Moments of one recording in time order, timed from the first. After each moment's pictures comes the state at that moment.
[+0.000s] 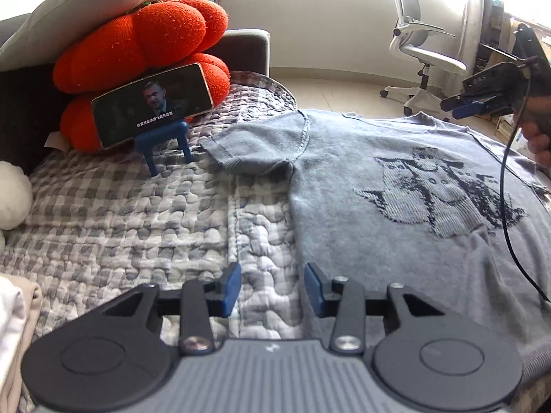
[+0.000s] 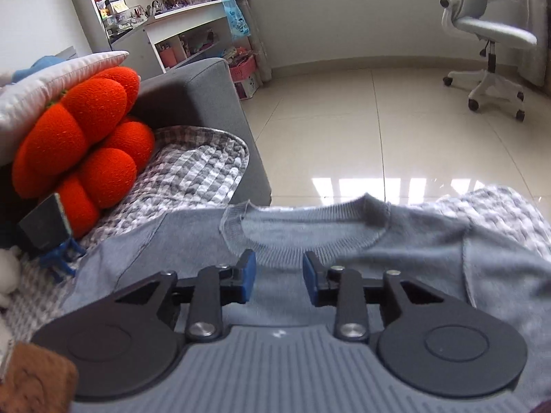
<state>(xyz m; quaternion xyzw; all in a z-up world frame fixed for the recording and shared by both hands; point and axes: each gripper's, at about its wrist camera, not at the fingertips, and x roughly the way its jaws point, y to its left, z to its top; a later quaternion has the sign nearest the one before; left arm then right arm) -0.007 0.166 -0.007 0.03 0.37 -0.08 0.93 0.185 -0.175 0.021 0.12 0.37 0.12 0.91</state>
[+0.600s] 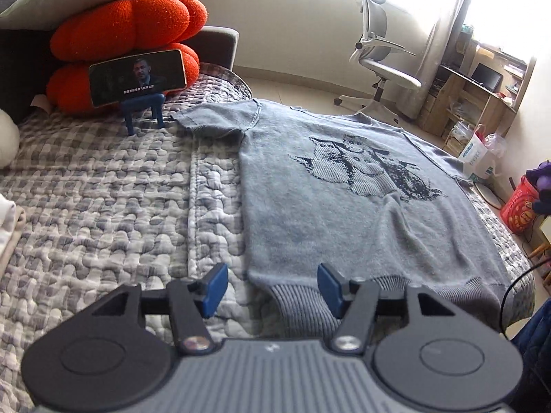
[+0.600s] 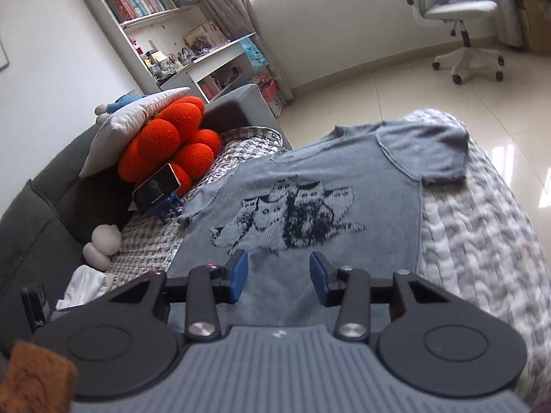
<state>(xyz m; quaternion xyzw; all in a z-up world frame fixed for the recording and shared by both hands) -0.095 0.187 -0.005 -0.05 0.37 -0.16 0.91 -0.113 -0.246 0.049 0.22 0.33 0.15 0.91</state>
